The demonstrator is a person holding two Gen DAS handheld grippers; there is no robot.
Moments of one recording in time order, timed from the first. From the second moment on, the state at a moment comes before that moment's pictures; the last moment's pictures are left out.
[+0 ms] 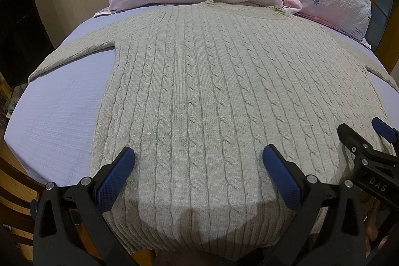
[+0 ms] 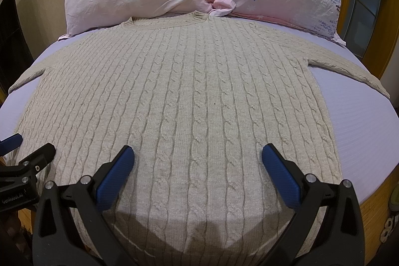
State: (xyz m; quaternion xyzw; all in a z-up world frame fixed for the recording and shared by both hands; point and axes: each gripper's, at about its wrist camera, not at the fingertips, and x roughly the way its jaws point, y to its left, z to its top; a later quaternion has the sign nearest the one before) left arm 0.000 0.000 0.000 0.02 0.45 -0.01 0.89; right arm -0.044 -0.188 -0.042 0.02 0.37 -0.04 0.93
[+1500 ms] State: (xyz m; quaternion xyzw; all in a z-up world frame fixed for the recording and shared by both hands) left arm -0.003 0.001 -0.001 0.03 0.43 -0.01 0.90; right arm -0.038 -0.182 -0.056 0.01 0.36 0.00 0.93
